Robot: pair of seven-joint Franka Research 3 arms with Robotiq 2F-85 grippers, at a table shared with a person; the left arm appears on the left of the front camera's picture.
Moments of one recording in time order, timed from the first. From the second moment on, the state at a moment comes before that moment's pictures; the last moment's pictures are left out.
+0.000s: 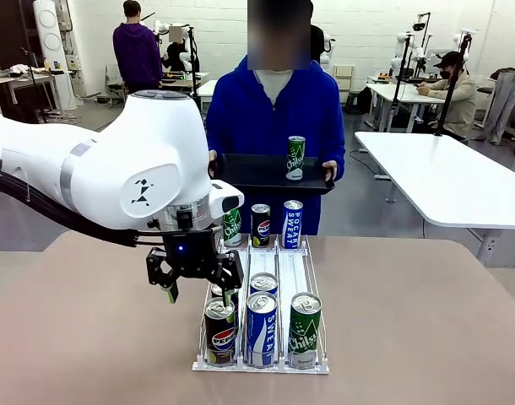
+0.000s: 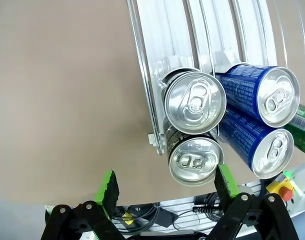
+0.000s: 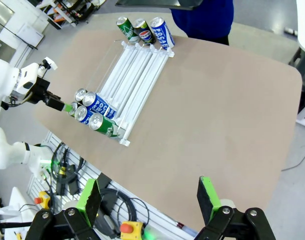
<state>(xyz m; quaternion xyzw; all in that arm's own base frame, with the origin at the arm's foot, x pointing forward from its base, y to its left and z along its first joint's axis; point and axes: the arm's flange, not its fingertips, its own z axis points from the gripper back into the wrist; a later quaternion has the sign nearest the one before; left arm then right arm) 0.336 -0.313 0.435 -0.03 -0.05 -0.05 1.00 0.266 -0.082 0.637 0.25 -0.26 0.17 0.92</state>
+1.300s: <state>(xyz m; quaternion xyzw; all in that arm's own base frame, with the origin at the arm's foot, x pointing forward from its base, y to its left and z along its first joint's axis) 0.344 -0.330 0.410 -0.02 -0.04 -0.04 1.00 0.266 -0.082 0.637 0.25 -0.26 0.17 0.92</state>
